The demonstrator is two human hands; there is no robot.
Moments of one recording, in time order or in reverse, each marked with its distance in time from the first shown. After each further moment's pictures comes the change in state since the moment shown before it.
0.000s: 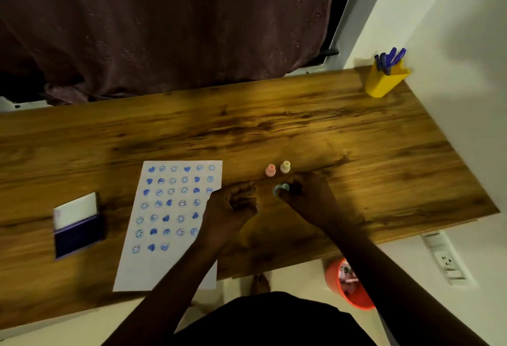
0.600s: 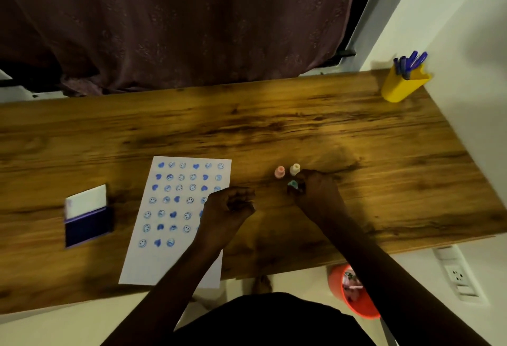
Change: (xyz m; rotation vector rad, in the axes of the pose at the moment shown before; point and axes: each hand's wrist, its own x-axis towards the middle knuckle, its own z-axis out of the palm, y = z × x) left_hand -0.005 -0.004 -0.012 0.046 0.118 -0.003; right_hand 0.022 0.002 0.009 -0.254 0.030 -0.029
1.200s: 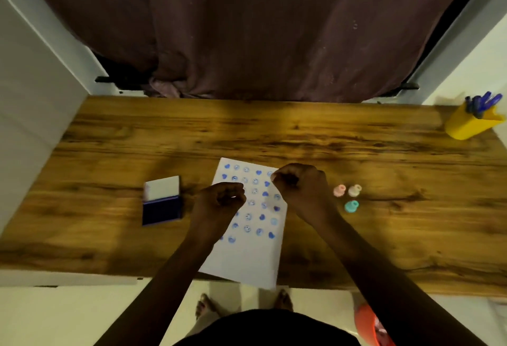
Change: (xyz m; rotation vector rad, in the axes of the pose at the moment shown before) left_hand -0.023 -0.012 -0.137 -0.041 0.272 -0.002; right_hand -0.007 -0.179 0.018 0.385 -0.038 -0.175
